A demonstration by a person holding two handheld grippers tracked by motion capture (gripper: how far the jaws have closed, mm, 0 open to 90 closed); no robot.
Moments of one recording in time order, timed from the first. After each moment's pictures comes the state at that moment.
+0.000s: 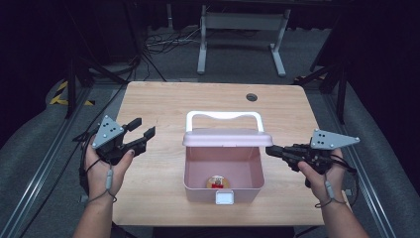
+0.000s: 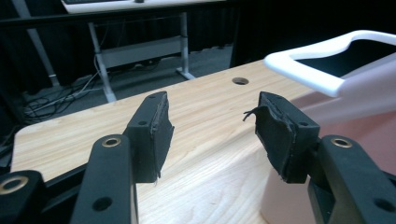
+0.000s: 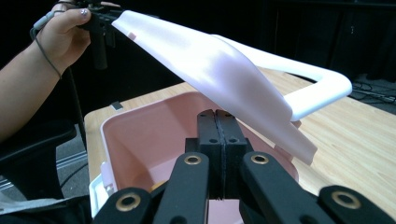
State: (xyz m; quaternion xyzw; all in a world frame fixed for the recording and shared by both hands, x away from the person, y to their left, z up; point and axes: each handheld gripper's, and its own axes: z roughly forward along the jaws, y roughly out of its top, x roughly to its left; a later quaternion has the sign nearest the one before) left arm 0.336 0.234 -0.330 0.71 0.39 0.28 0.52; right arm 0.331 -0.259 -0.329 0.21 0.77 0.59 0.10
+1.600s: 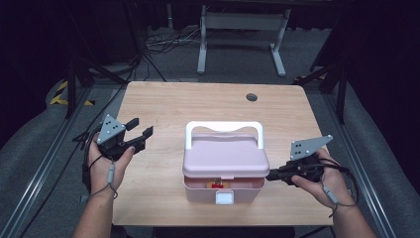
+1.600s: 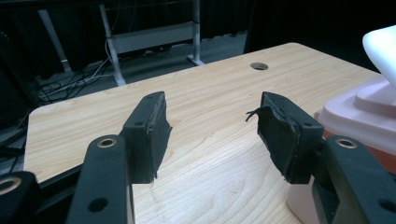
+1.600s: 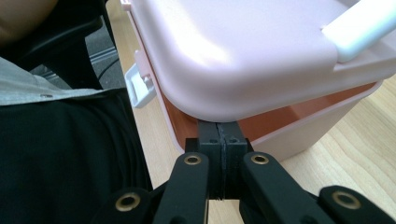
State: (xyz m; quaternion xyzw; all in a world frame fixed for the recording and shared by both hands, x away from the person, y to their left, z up) left arm 0.353 0.243 -0.350 0.71 0.41 0.29 0.50; right arm 0.322 -0.243 -0.334 0.19 0.89 0.41 0.00
